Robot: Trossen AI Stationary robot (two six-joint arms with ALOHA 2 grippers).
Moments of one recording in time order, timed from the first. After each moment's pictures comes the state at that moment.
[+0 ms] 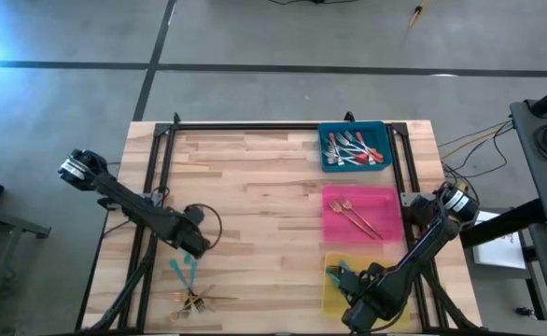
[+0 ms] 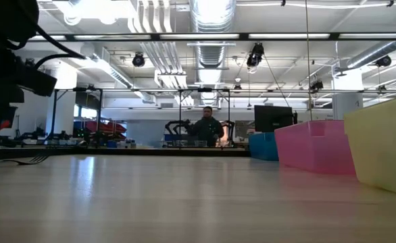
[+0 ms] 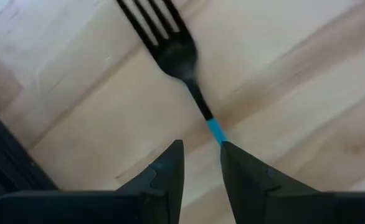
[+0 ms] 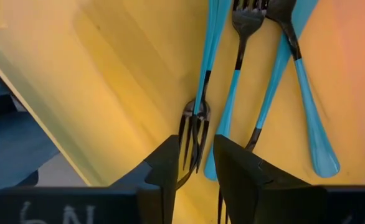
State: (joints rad) left arm -0.53 1.36 0.65 -0.95 -0.16 -1.43; right arm 0.84 1.85 1.38 -1.01 -0.06 1.44
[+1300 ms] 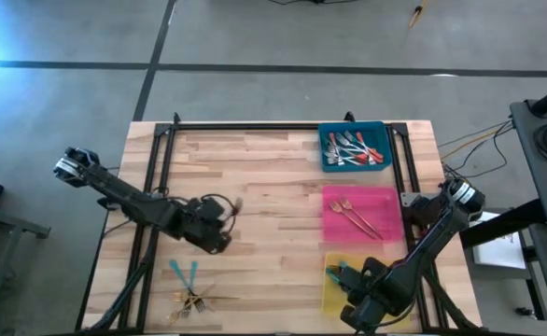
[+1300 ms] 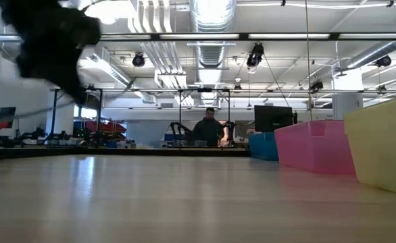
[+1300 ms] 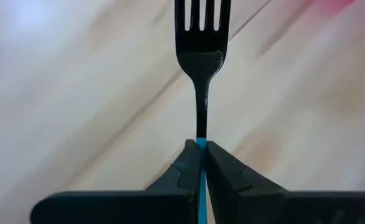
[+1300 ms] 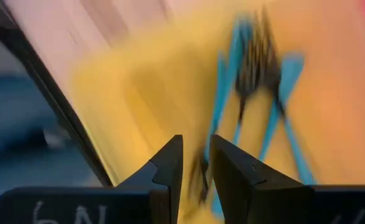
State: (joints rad) left arm -0.45 1.29 0.82 -0.69 -0.47 -1.15; right arm 0.84 1.76 1.38 -0.99 0.13 1.40
